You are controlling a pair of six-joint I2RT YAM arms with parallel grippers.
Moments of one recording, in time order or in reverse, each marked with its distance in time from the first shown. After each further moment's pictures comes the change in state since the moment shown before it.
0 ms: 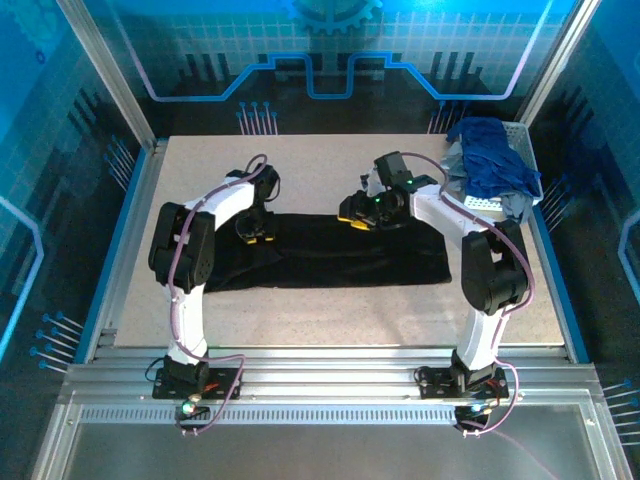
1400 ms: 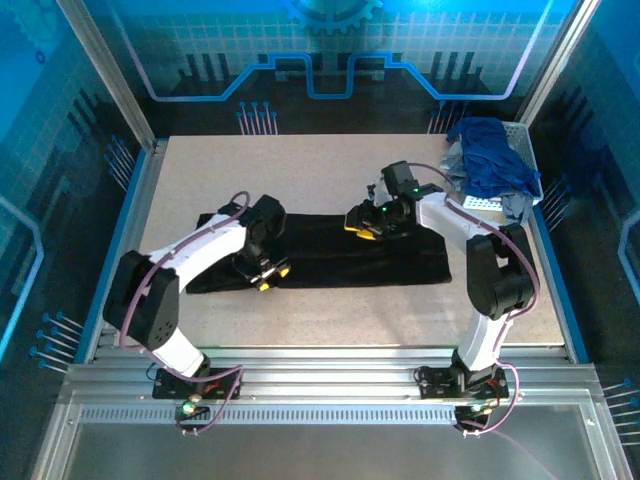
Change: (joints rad) left arm -0.172 -0.483 -0.400 -0.045 0.246 -0.637; right arm -0.025 -0.048 -0.114 0.018 -0.022 -0.002
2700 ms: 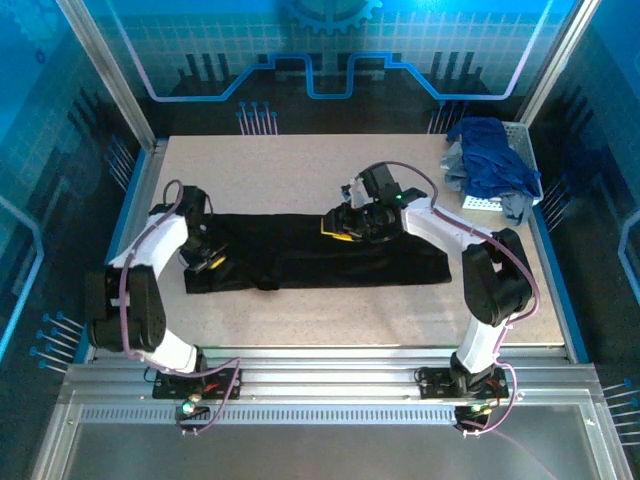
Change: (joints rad) left arm 0.483 -0.079 -0.117 0.111 -0.069 0.456; right arm 0.134 -0.024 0.015 0.090 -0.060 0.001
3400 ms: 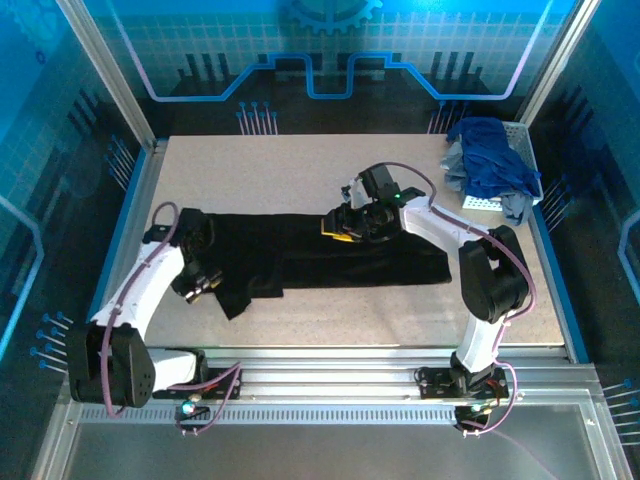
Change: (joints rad) left arm -0.010 -0.224 -0.052 -0.206 -0.180 -0.127; right arm -0.005 0.026 0.010 -0.007 -0.013 -0.001
